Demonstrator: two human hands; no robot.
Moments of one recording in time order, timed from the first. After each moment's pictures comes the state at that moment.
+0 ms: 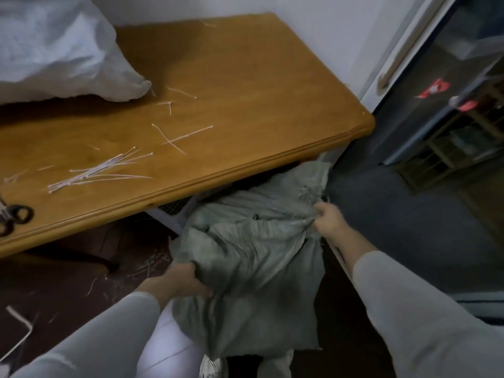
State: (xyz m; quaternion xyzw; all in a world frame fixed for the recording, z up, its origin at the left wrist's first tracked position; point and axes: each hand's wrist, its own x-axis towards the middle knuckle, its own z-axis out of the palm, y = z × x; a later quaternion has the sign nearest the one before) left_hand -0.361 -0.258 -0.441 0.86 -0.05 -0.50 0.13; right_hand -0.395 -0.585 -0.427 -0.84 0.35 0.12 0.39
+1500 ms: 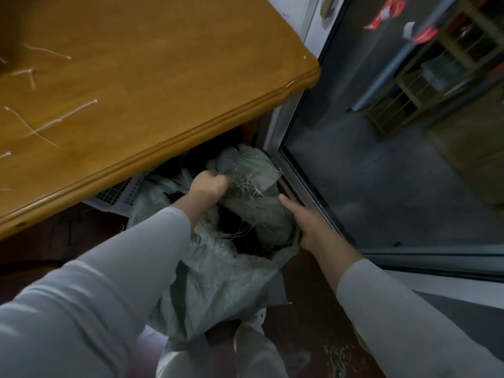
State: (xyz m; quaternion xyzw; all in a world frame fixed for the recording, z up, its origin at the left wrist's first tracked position) left_hand -0.296 -0.537 -0.440 0.88 -0.01 -0.36 0.30; right_hand -0.439 -0.680 -0.463 -0.42 0.56 0.14 0.70
